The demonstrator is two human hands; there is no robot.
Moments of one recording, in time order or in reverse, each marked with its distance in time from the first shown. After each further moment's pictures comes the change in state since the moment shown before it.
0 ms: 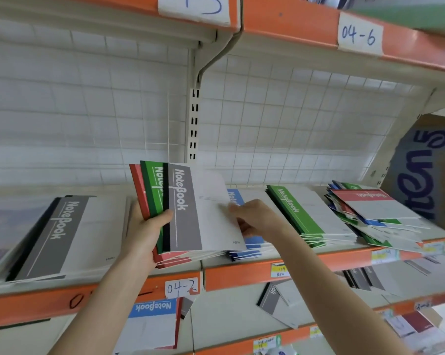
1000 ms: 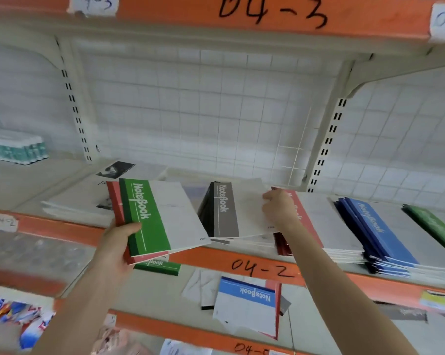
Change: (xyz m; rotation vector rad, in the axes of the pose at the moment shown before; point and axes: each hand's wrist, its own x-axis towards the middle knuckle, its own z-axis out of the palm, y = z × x) left_hand -0.057 0.054 -0.277 -0.209 0.439 -0.103; right_hand 0.007 -0.080 0.220 -0.415 0.100 -0.299
